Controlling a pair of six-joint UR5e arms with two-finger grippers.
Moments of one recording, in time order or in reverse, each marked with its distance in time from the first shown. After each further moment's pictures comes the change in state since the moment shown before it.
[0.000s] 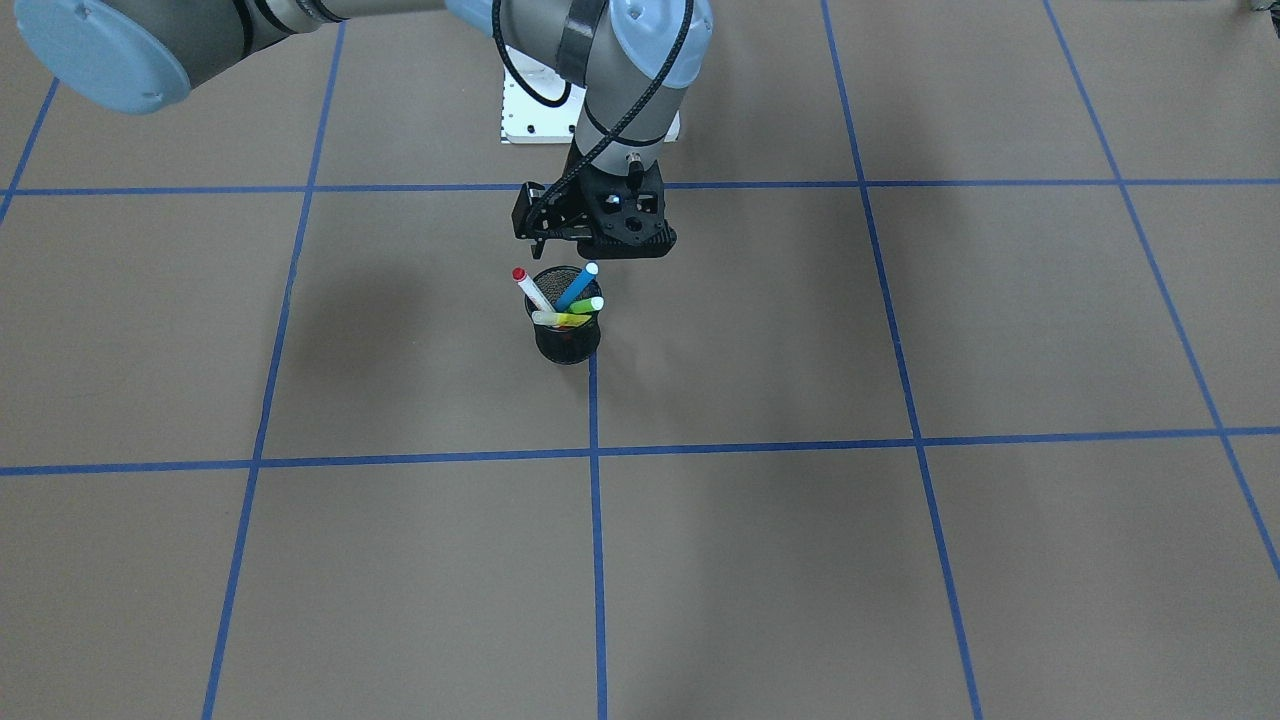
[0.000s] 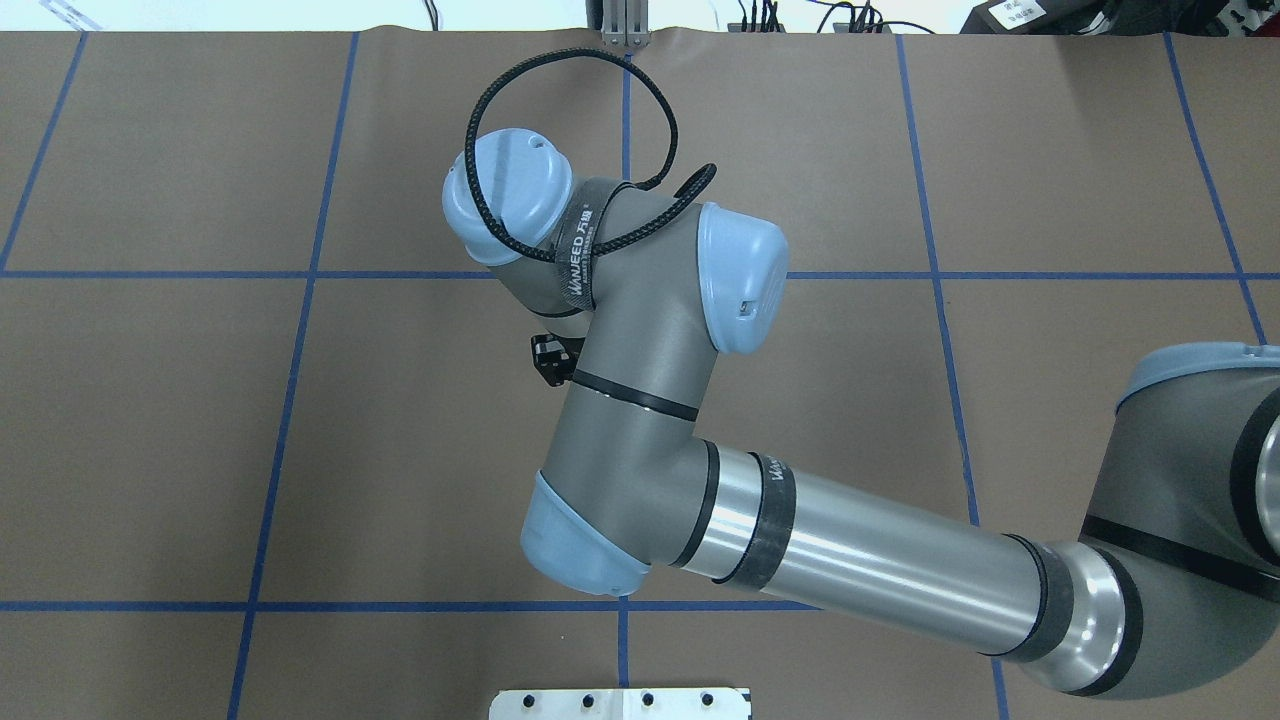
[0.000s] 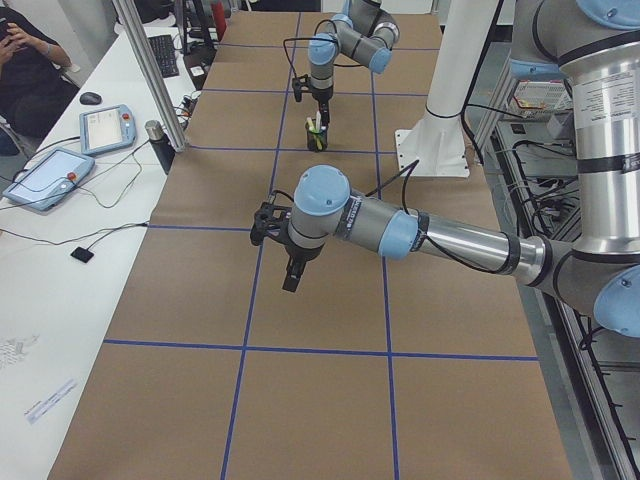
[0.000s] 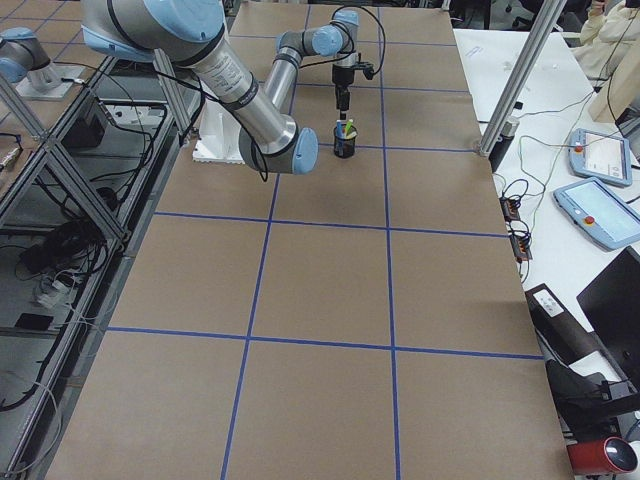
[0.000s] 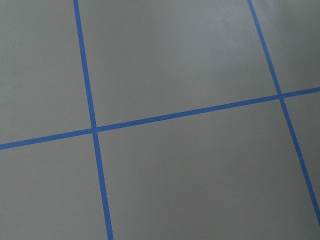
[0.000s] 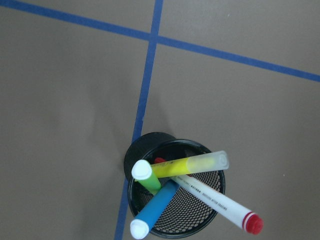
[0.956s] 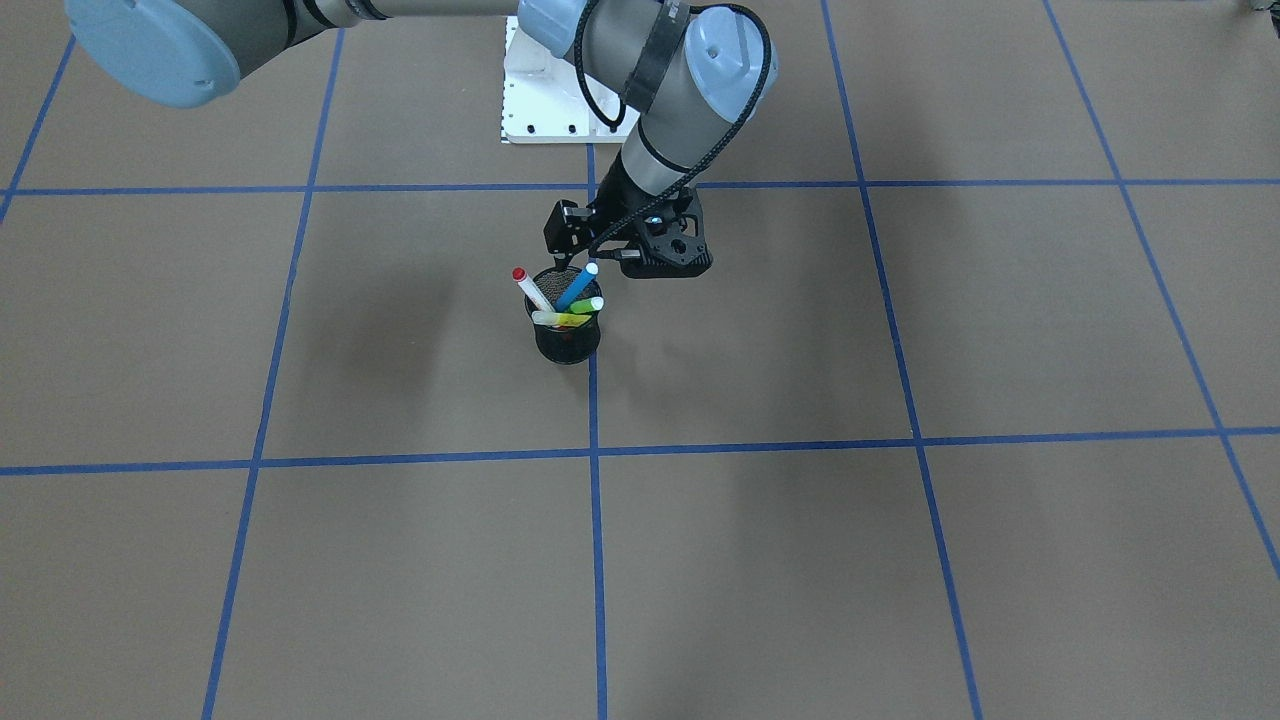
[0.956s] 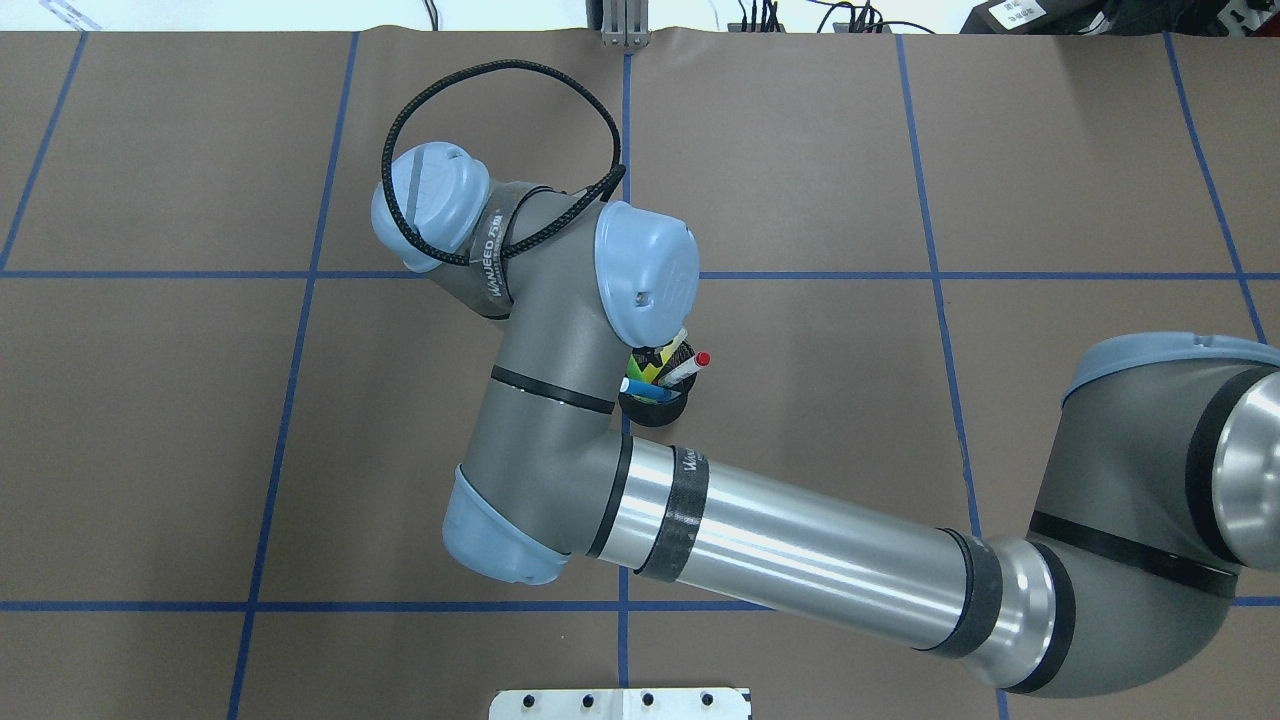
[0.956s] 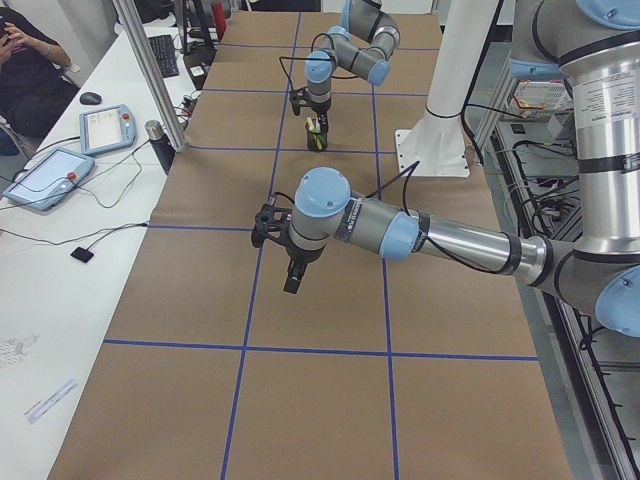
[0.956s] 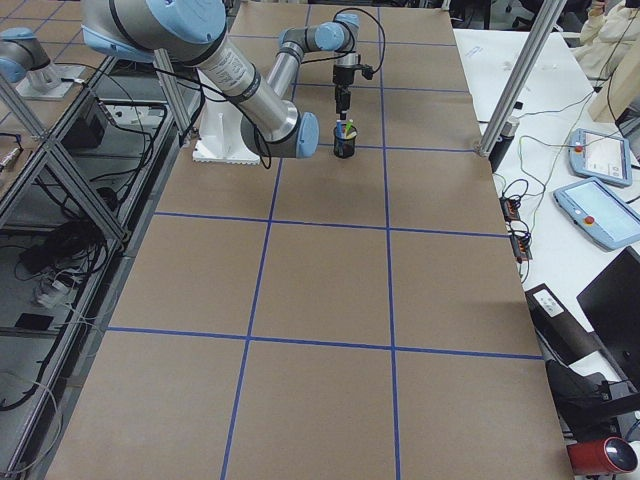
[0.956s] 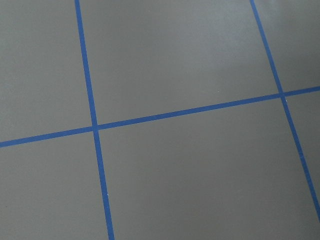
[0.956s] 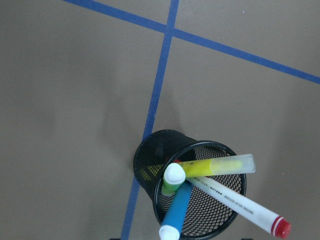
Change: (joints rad) left arm 0.000 0.005 0.004 -0.001 0.000 0.000; right arm -0.021 0.089 -0.169 -0.028 -0.054 -0.045
